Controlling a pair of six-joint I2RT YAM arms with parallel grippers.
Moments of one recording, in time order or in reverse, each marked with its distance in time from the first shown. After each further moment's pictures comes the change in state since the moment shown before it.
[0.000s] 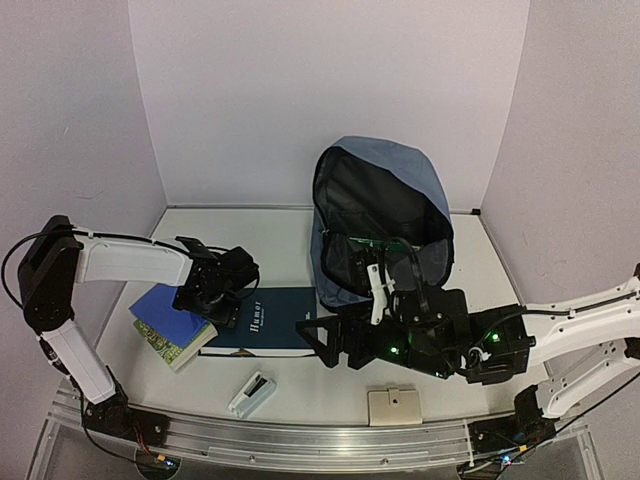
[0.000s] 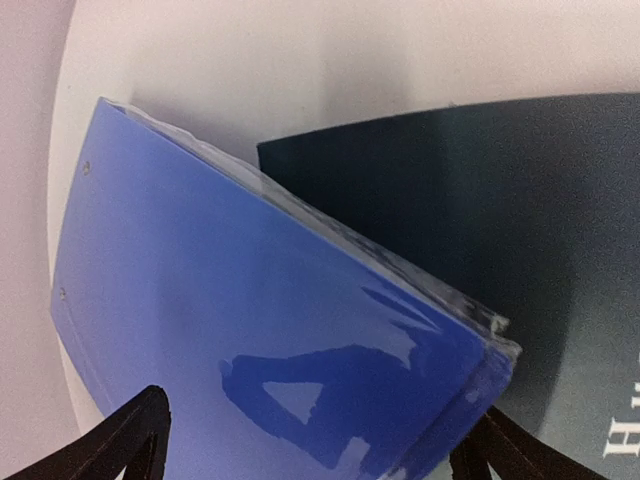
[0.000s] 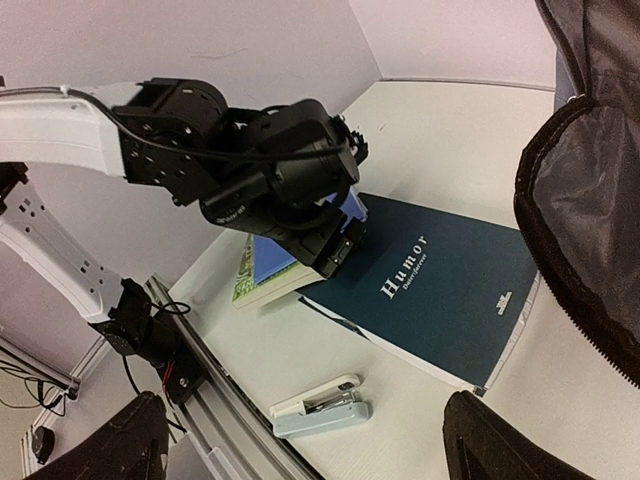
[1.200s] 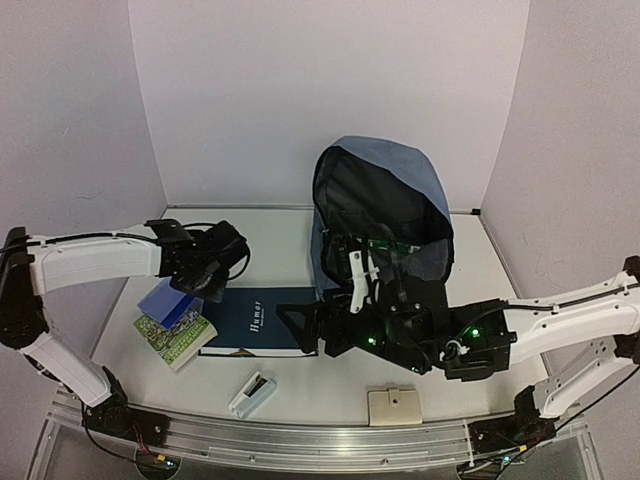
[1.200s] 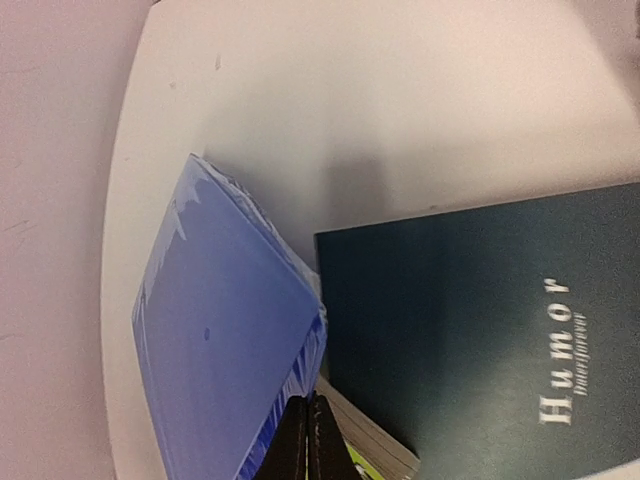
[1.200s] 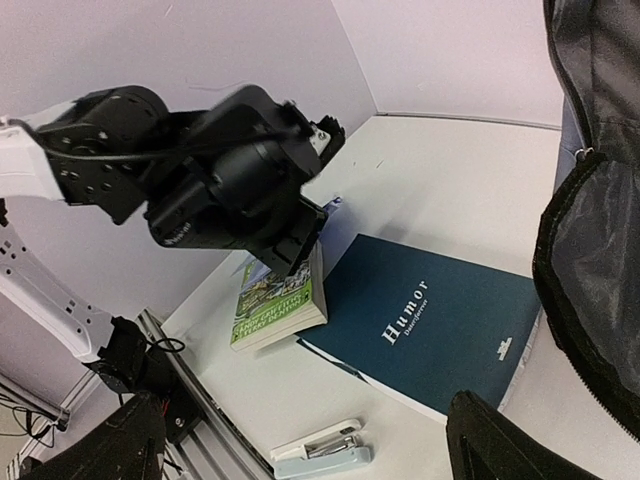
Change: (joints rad) left arm -0.031 -0.156 0.062 -0.056 -0.102 0.037; right arm -0.003 0.096 0.096 0.049 0.070 -0.057
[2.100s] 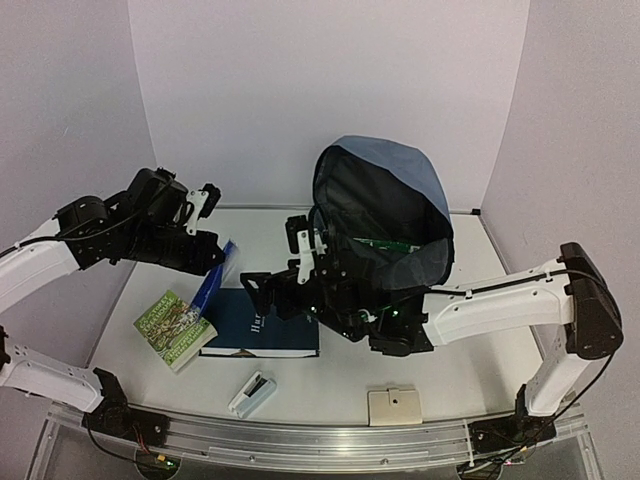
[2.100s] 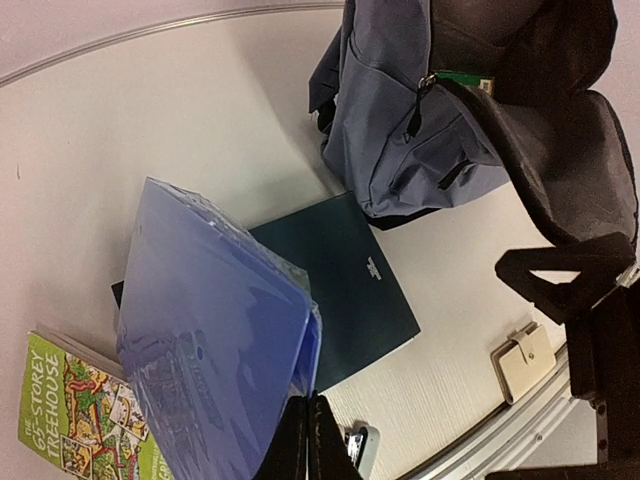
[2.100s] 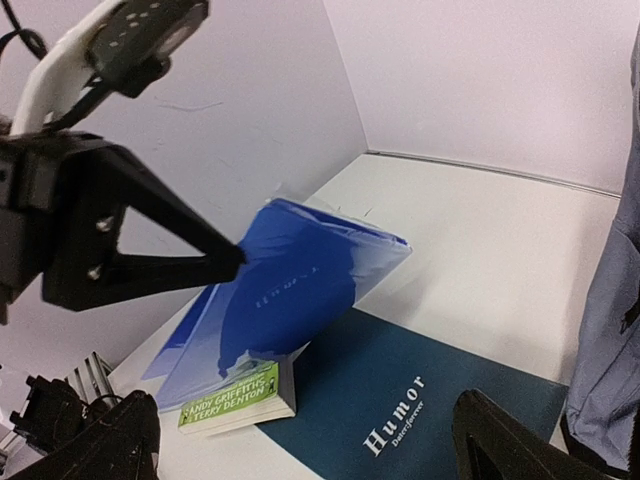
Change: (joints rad) left arm -0.006 -0.377 0.092 0.090 0.544 0.148; right arm -0.159 0.364 0.207 0.253 -0.072 -0.172
